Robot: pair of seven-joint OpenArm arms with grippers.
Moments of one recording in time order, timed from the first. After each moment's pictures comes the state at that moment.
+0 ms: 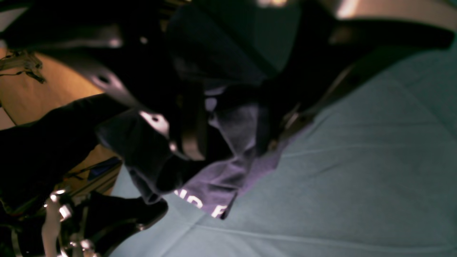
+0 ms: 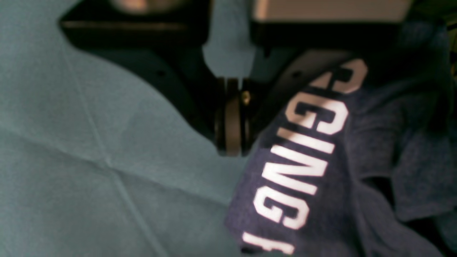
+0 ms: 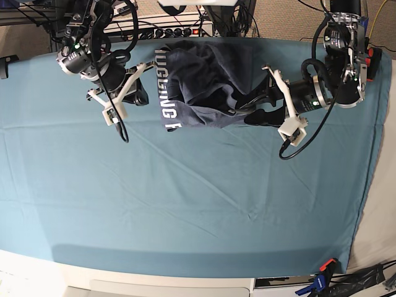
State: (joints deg) left arm 10.4 -17.4 -3.5 107.1 -57.7 -43.1 57.7; right arm -19.0 4.4 17.3 118.0 26.8 35.3 -63.3
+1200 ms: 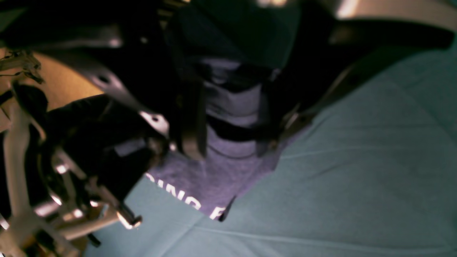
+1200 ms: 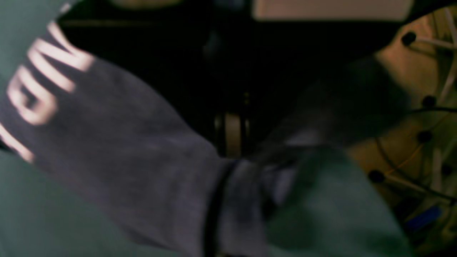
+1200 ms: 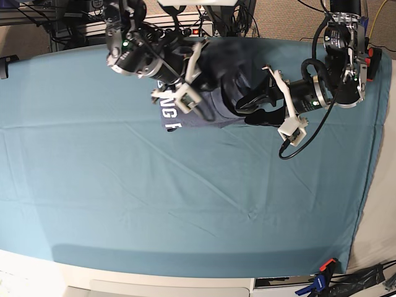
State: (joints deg) left arm 10.4 -17.4 -3.5 107.1 -57.3 -43.1 57.7; right arm -18.5 4.6 -12.0 117.8 19.1 34.6 -59.3
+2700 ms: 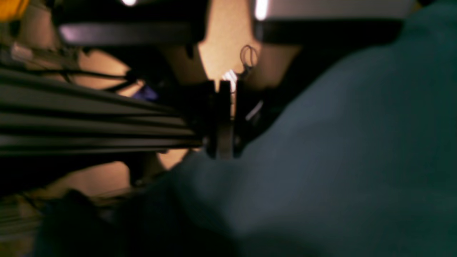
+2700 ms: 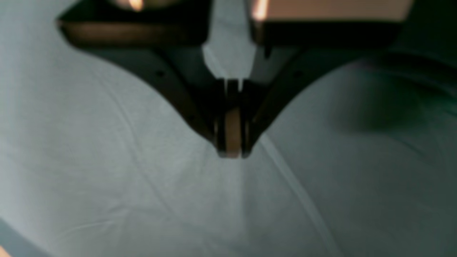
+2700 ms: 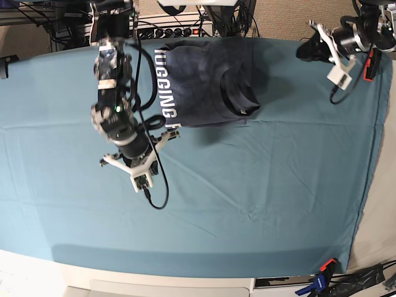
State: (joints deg) left arm 35.8 -22.1 -22.9 107.3 -62.0 -42.4 65.3; right arm 5.5 4.6 -1.4 100.1 -0.6 19.5 -50.5
